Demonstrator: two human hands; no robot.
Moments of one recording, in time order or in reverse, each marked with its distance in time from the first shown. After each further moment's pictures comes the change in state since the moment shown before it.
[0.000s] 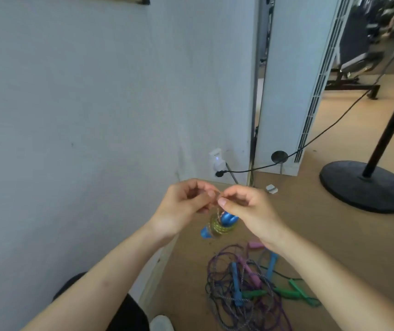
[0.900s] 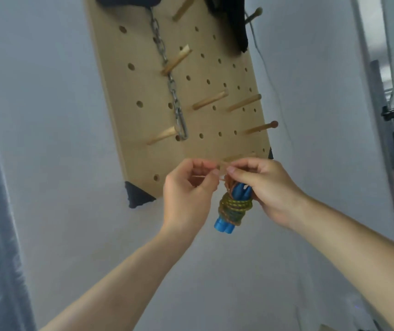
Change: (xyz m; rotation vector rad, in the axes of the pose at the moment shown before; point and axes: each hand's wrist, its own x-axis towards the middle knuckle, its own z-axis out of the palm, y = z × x) left_hand -0.043 0.285 -0.147 0.354 0.858 0.647; right_hand 0.110 -0.332 0.115 0.369 -0.322 -0.487
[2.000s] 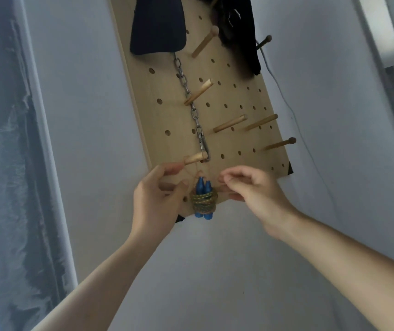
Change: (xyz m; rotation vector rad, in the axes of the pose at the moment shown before) left_hand 0.036 0.023 -0.096 0.354 0.084 0.121; right_hand 0.008 -0.019 0.056 -0.031 0.012 -0.127
